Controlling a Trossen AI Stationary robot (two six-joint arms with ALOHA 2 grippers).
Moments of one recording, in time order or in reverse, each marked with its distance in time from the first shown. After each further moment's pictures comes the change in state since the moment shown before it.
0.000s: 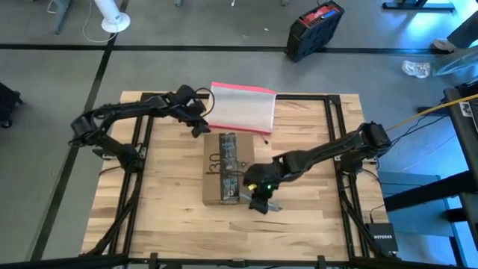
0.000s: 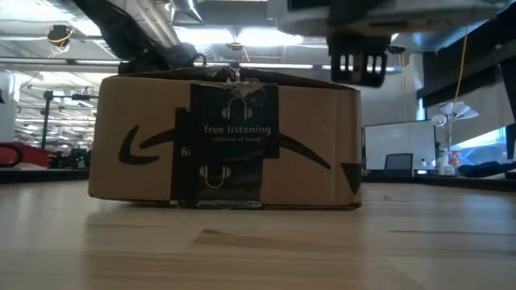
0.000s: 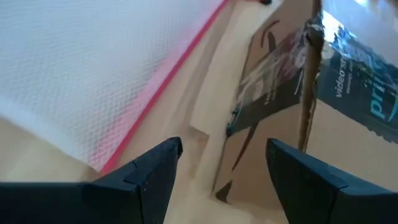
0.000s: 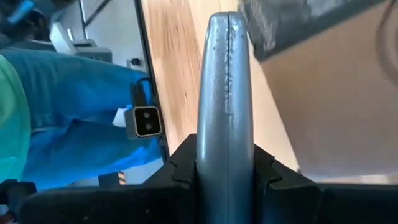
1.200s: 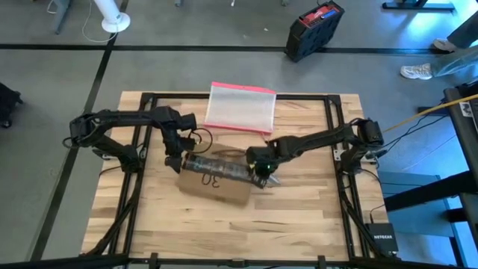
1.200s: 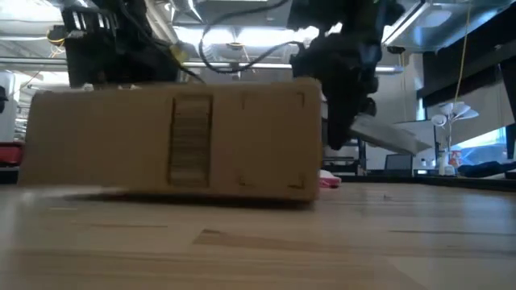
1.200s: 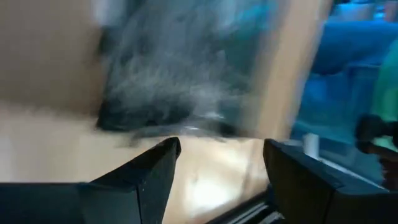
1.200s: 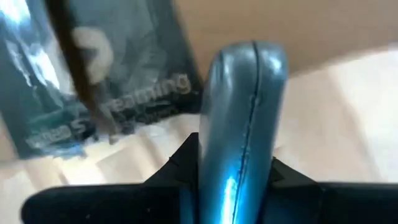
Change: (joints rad) left arm -0.318 -0.060 0.043 -0.817 0.247 0.175; right arm -0.220 0.030 -0.005 -0.347 0.297 -0.197
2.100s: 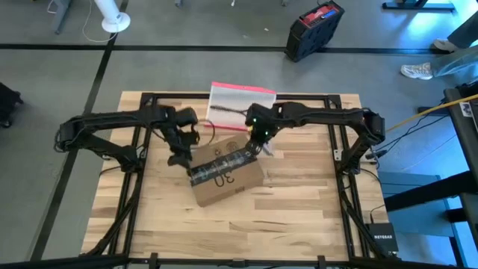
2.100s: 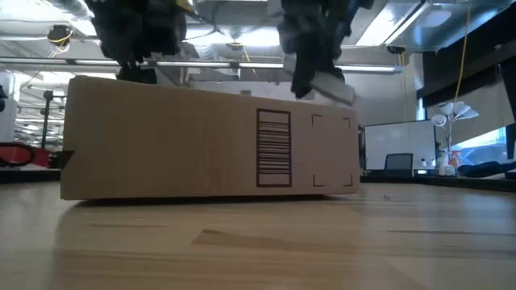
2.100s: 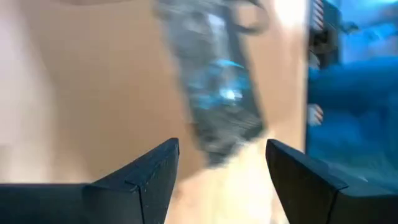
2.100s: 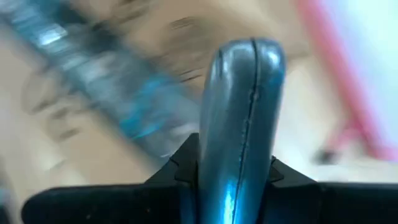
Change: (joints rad) left arm -0.033 -0.133 0.102 0.152 -0.116 -0.130; right arm -0.206 -0.048 0.243 -0.127 -0.056 -0.169
